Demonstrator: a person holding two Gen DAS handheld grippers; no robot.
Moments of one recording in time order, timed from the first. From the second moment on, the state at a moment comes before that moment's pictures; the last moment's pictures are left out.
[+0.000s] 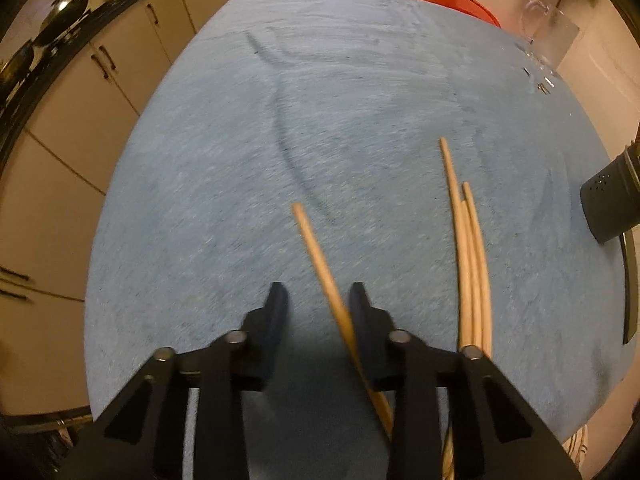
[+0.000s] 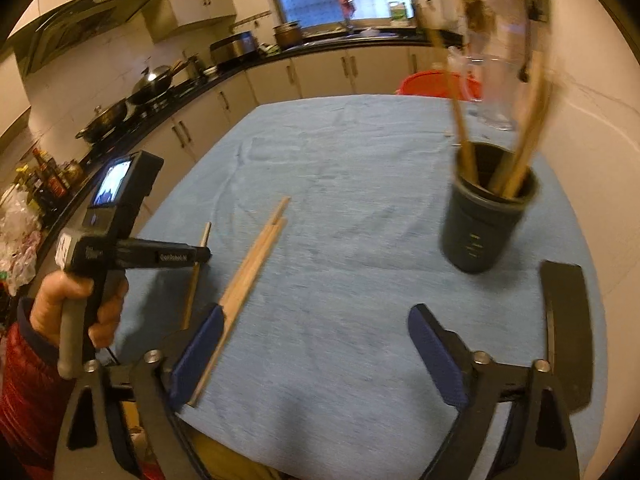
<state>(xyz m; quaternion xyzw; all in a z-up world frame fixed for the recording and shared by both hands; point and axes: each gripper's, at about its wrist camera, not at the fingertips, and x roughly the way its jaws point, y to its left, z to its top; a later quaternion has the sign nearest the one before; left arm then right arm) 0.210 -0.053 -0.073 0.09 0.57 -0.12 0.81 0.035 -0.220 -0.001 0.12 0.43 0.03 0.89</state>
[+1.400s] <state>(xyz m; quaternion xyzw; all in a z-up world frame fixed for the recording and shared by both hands) 0.197 -0.009 -0.071 0.02 0.55 -0.14 0.82 0.211 -0.147 -0.084 0.08 0.61 -0.02 0.79</state>
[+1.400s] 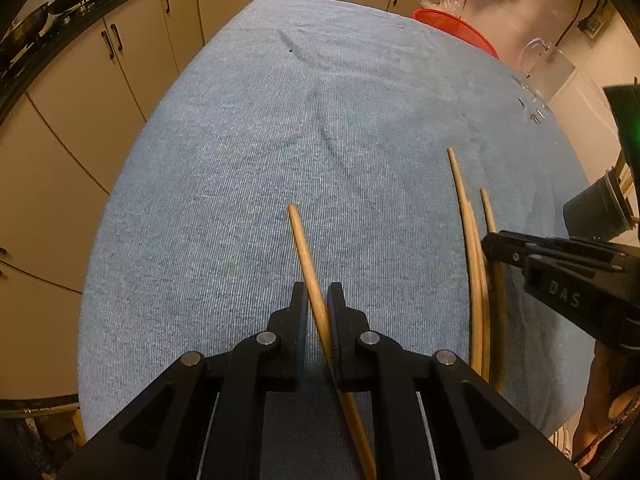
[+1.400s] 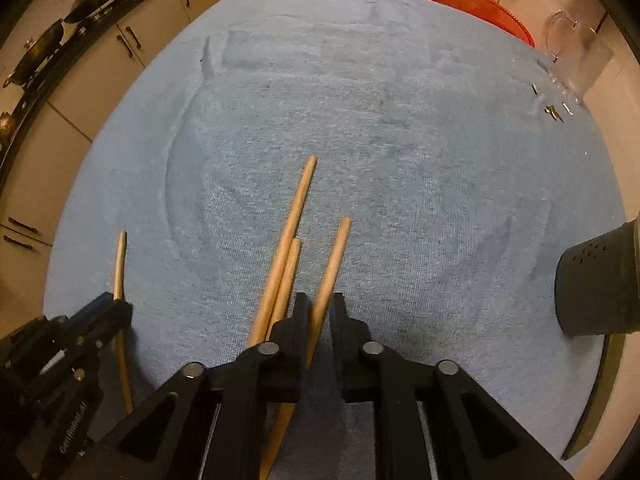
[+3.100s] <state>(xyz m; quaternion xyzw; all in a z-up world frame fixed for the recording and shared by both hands) 0.134 -0.030 0.097 -0.02 0.35 -0.22 0.91 0.051 -0.190 0.100 0.13 0.25 0.03 0.96</state>
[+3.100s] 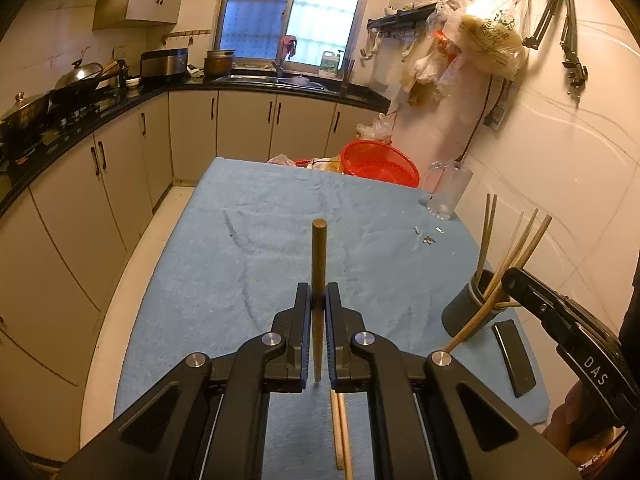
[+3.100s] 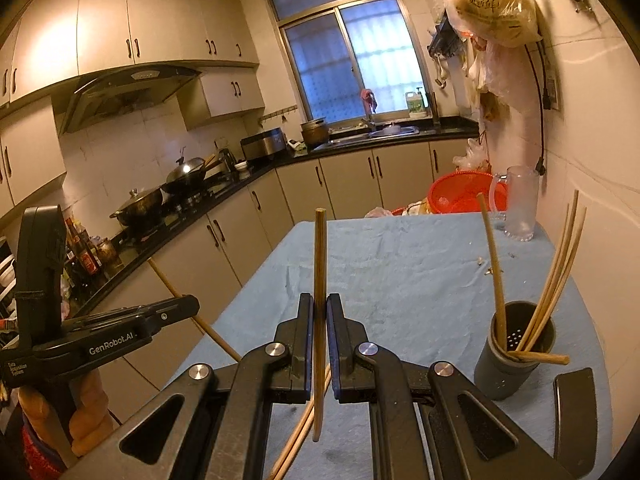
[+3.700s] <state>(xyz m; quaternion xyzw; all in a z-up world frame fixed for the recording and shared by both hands) 0.124 -0.043 0.119 -0.01 0.33 -0.25 0.91 0.023 -0.209 0.134 0.14 0.21 0.02 0.97</state>
